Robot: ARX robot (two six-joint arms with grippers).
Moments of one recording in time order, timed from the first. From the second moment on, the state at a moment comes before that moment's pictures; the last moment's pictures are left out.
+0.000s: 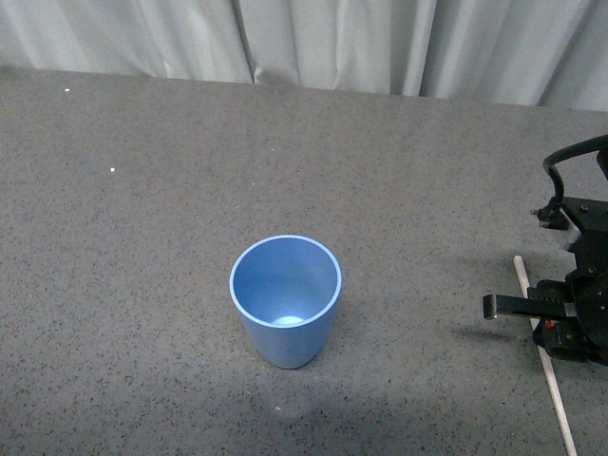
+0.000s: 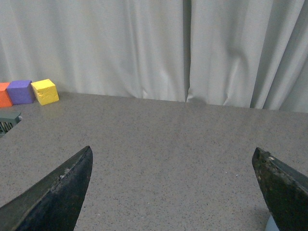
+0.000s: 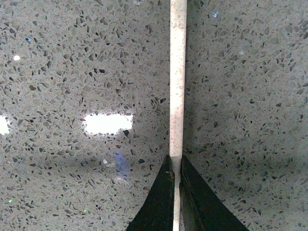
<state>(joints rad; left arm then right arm) 0.00 0.00 0.02 0.00 0.00 0.00 0.18 1.98 0.74 0.00 0.04 0.27</state>
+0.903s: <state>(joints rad) 0.00 0.00 0.02 0.00 0.00 0.00 0.53 1.70 0.51 1.19 -0.20 0.30</state>
